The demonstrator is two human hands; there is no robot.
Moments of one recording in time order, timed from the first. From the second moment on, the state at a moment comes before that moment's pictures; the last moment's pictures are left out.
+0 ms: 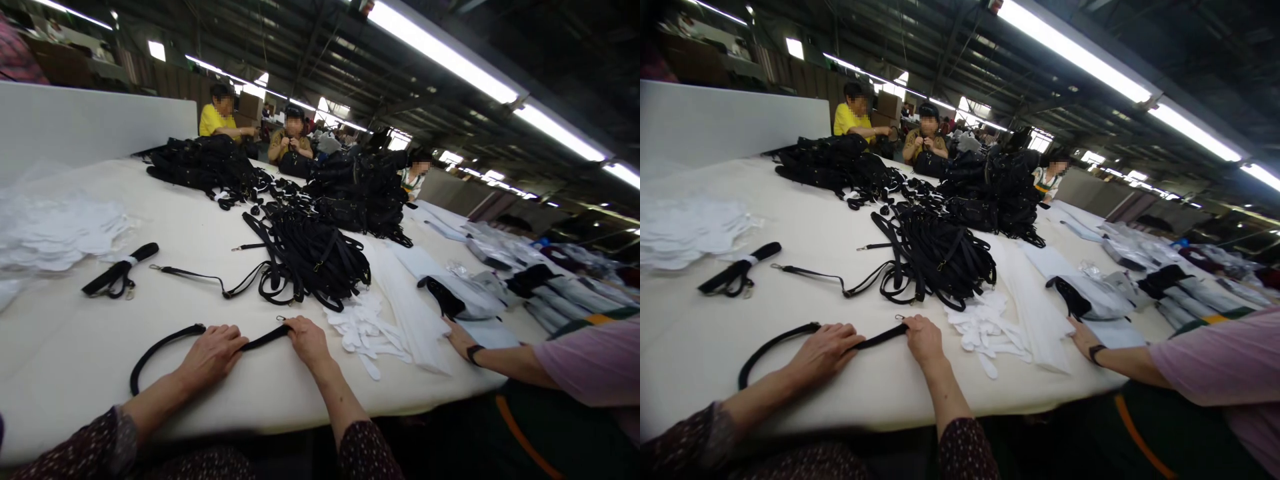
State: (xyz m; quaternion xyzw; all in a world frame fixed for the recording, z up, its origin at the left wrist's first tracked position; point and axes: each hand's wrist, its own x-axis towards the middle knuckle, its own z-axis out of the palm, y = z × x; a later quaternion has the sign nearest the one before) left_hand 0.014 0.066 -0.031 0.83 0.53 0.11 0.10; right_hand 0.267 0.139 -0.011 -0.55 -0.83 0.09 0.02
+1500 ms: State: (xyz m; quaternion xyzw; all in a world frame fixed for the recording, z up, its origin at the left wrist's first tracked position) left_hand -0.022 0.092 -0.043 0.83 0.53 0.12 0.07; right_hand 0.216 0.105 -0.007 -0.33 -0.94 0.10 0.00
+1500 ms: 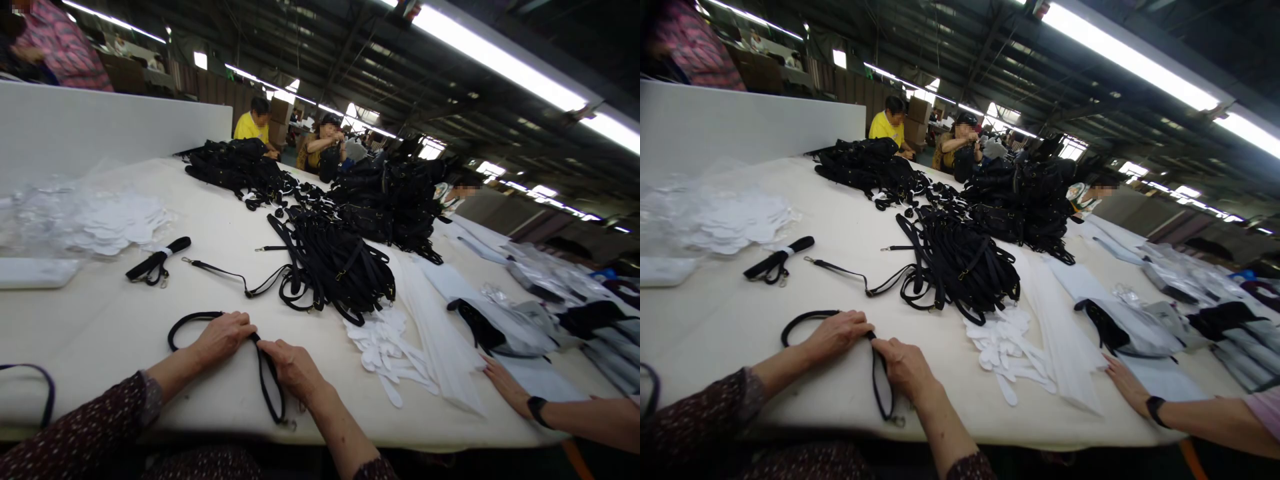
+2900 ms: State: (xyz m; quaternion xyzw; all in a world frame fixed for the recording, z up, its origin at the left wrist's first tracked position) left_hand -0.097 0.078 -0.047 0.75 0.57 0.23 0.25; right_hand 0.148 0.110 -0.025 -0.39 -0.91 0.08 0.09
